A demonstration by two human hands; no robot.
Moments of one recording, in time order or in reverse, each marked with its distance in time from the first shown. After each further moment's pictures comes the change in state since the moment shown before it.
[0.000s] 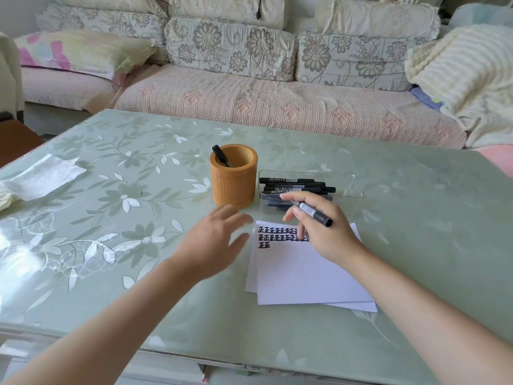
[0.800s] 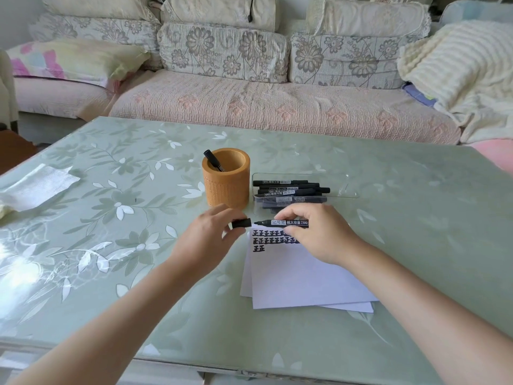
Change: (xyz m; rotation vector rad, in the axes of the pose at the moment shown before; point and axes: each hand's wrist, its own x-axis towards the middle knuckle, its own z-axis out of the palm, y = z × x) left_hand 0.011 0.010 -0.006 -0.147 0.067 -0.140; right_hand 0.003 -0.007 -0.014 -0.551 -0.120 0.013
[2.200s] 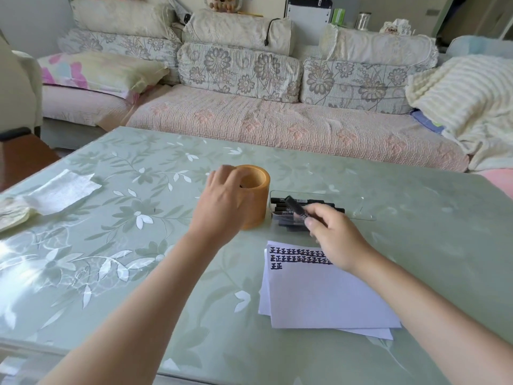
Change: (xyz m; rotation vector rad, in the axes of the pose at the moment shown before) left_hand 0.057 -0.005 -0.030 0.111 0.302 -0.006; right_hand 0.019 -0.017 0.001 0.196 0.099 0.012
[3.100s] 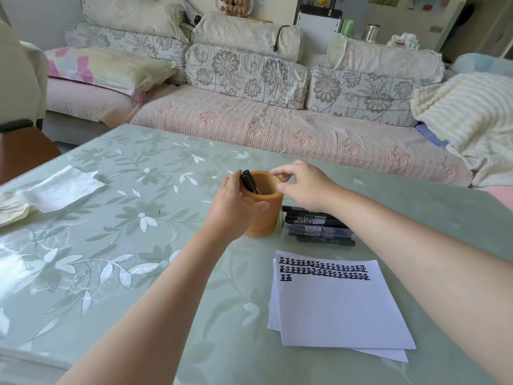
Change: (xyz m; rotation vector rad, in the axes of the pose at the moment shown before) left_hand 0.018 -0.008 0.017 -0.328 -0.176 -0.406; right_hand 0.115 -0.047 0.004 -0.375 -0.132 -0.100
